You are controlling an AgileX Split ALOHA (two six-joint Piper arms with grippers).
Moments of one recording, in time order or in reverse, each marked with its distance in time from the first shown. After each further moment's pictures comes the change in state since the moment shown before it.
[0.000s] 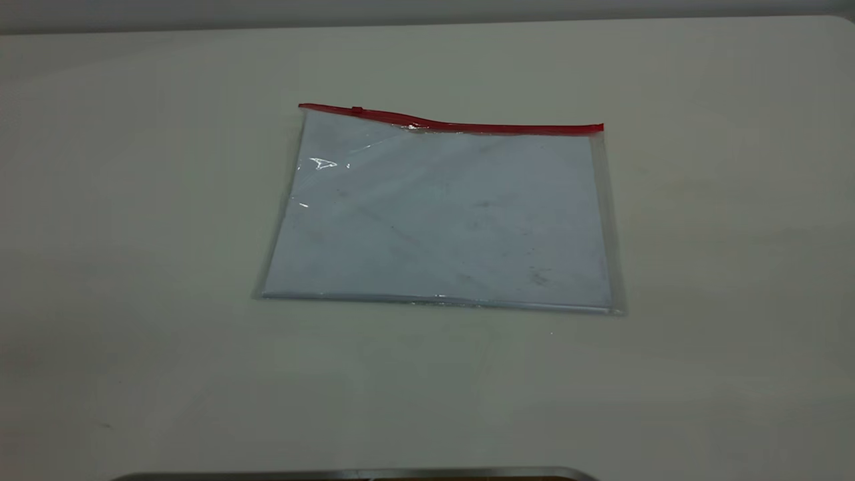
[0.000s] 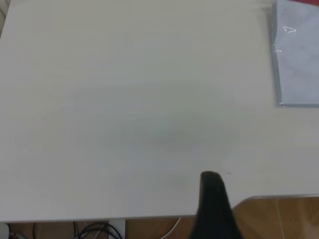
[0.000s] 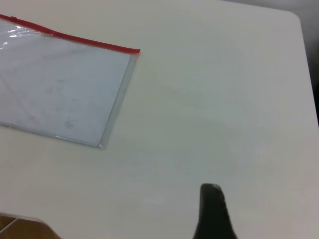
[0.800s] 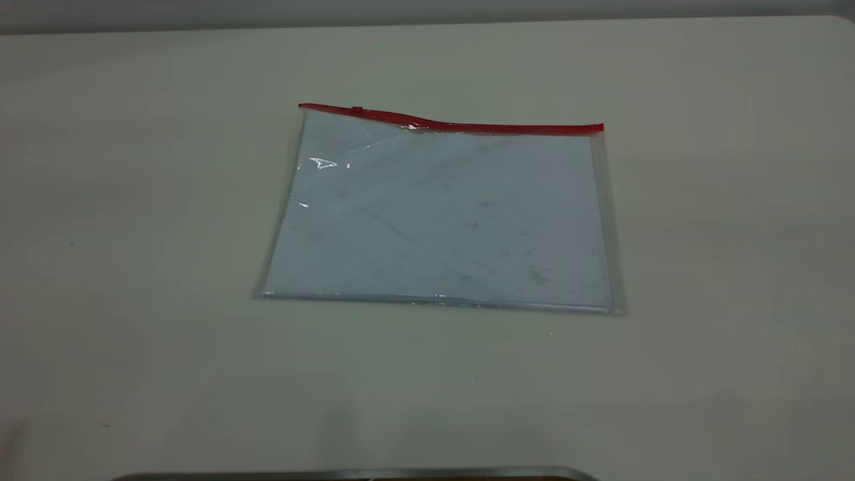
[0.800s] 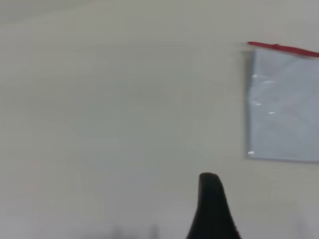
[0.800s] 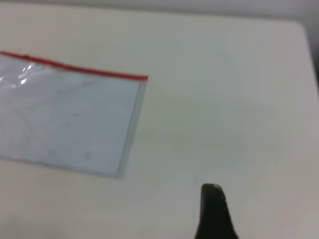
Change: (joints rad) left arm 0.000 0.698 -0.304 -0.092 -0.274 -0.033; right arm 0.000 0.390 -0.210 0.041 -0.102 0.063
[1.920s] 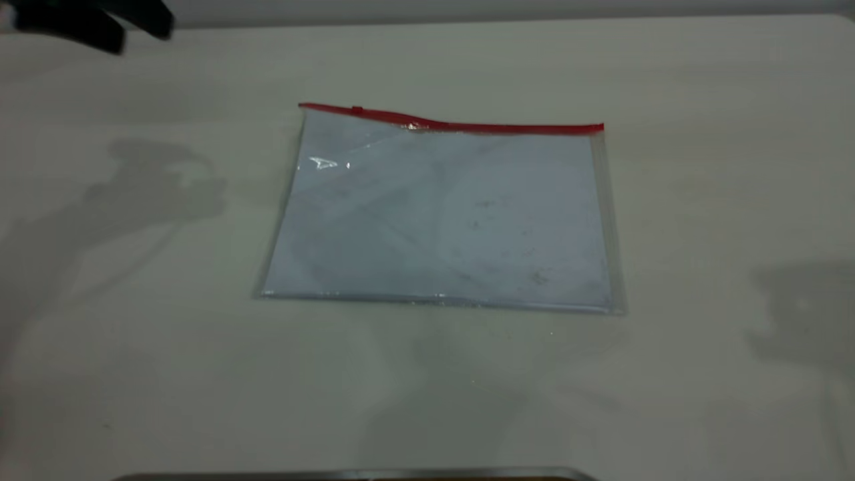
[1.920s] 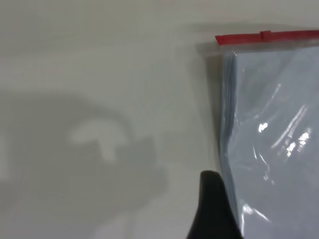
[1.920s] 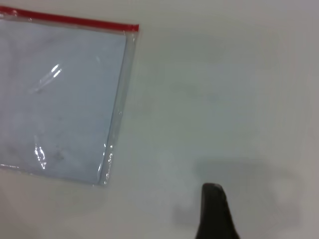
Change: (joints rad) left arm -0.011 1.329 -0.414 -0.709 -0.408 0.788; right arm 0.000 0.832 -0.045 0.056 -0.475 -0.087
